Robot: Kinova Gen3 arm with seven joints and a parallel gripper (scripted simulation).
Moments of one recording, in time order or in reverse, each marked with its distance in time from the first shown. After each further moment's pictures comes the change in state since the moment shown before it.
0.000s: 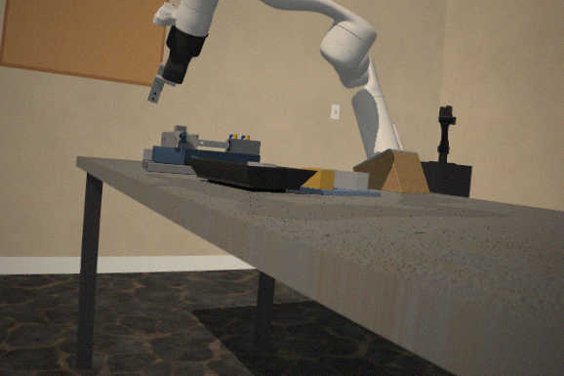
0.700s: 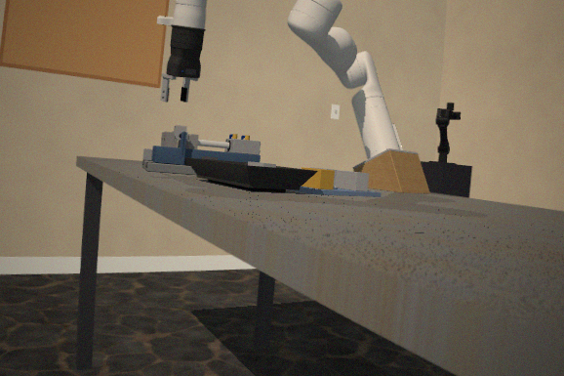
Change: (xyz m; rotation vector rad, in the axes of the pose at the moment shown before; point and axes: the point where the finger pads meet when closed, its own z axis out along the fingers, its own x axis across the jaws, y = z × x) arm 0.081 0.043 0.041 -0.377 -0.229 0.892
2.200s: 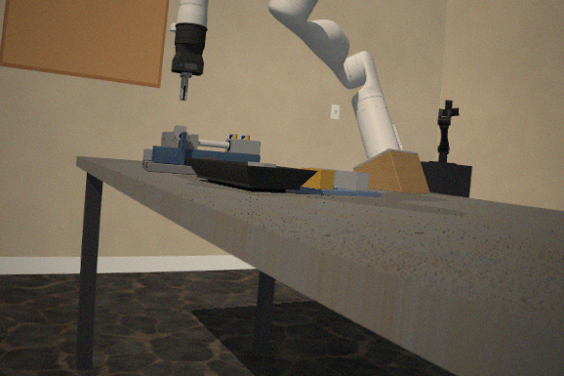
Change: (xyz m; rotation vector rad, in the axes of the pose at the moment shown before) arm 0.039 -0.019 -0.001 -0.230 -0.076 0.489
